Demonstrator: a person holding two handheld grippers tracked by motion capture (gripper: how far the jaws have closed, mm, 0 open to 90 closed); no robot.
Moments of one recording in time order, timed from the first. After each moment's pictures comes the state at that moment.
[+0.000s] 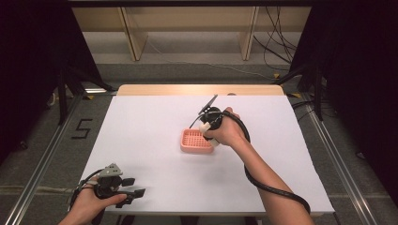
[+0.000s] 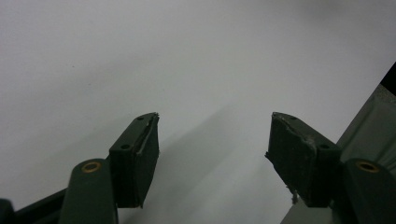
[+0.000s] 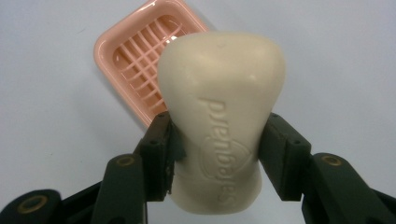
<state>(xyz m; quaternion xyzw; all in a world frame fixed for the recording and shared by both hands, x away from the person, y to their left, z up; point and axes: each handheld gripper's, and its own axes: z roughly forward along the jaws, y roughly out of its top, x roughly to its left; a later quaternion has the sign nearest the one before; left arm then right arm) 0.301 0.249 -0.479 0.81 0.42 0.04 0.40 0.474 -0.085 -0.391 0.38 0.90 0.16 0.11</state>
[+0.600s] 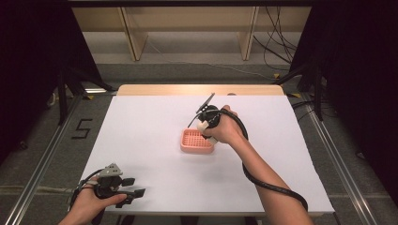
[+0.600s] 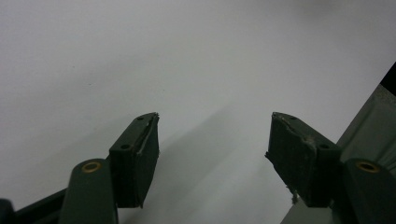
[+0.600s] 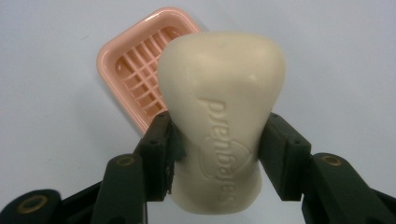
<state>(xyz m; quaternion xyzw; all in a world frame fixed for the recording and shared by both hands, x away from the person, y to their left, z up) 0.302 0.251 -0.478 0.82 0.42 0.04 0.39 0.479 -0.080 -0.389 0.36 0.91 0.16 0.12</state>
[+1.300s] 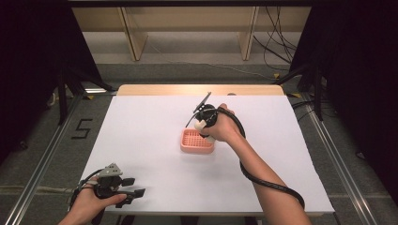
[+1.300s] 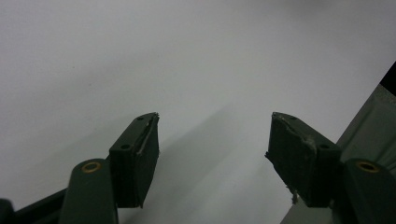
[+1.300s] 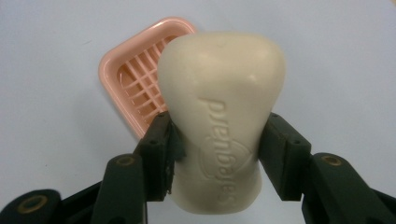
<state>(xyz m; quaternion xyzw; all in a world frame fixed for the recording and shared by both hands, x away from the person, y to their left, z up) 0.301 0.250 -0.478 0.81 0.42 0.04 0.40 0.485 -0.073 -0.390 0.33 0.92 0.16 0.12</state>
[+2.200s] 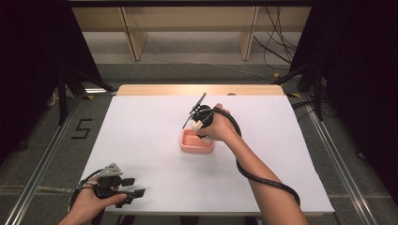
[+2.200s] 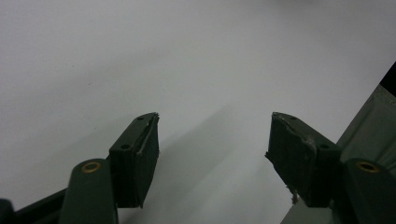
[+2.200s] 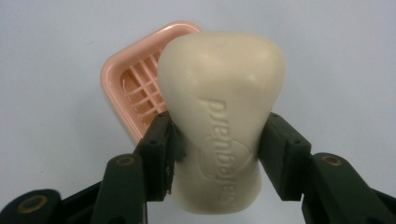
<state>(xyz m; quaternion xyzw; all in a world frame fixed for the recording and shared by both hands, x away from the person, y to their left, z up) 0.301 0.249 -0.479 0.81 0.42 0.04 0.40 0.491 -0.063 -0.398 0.31 0.93 0.16 0.12</state>
